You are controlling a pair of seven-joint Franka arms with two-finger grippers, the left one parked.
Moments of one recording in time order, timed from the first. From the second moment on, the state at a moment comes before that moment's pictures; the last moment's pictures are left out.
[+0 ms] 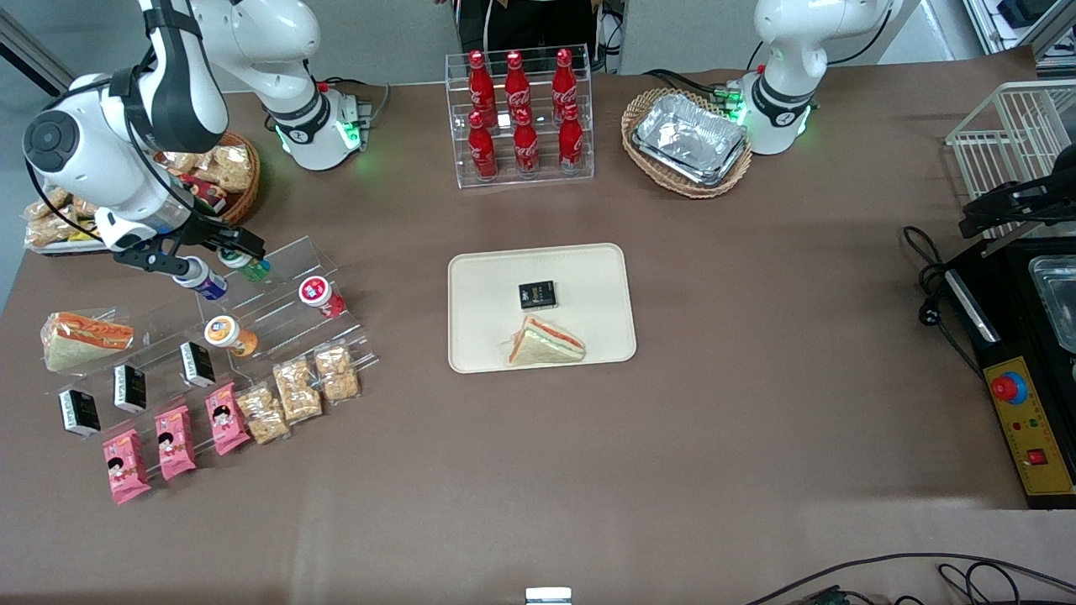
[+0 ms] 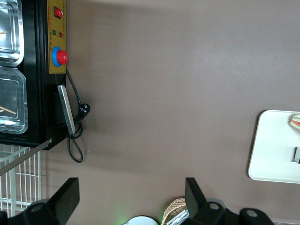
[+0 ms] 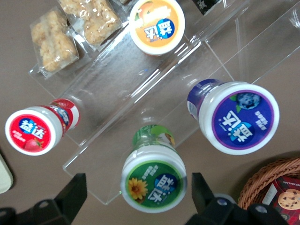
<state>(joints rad) -0.06 -0.32 0.00 -2.51 0.05 2.09 0.19</state>
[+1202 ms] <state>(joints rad) -0.06 -0.28 -0.04 -2.18 0.05 1.82 0.11</state>
